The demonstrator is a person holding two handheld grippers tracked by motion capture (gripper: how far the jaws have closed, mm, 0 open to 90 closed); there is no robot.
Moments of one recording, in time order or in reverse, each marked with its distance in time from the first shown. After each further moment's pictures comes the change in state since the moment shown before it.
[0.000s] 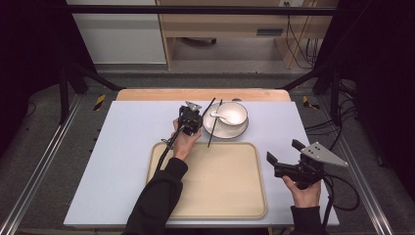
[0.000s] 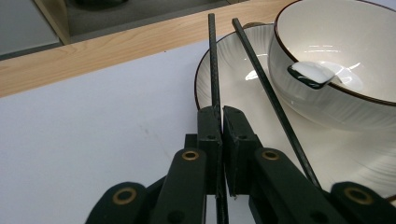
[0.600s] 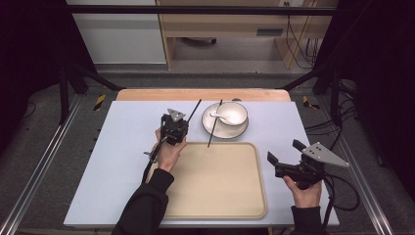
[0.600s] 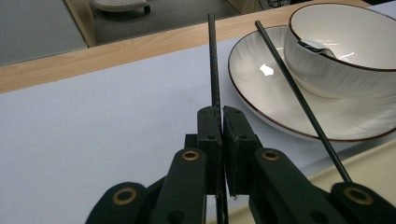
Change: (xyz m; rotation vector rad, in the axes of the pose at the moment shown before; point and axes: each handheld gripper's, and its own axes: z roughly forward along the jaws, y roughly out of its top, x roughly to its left) left arm 0.017 -0.028 -0.064 -0.062 0.057 -0.029; right arm -0.001 0.000 -0.002 -0.007 -0.003 0.003
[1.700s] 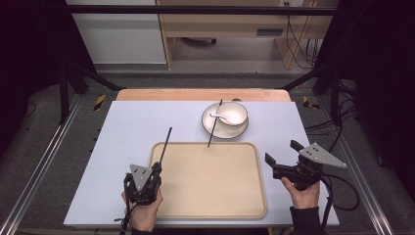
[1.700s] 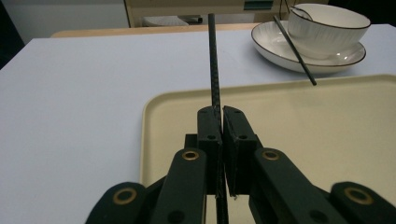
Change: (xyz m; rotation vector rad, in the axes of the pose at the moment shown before) left arm -0.018 -0.111 -0.144 -0.152 0.145 -0.132; right arm 0.007 0.001 0.001 0.006 0.012 -0.017
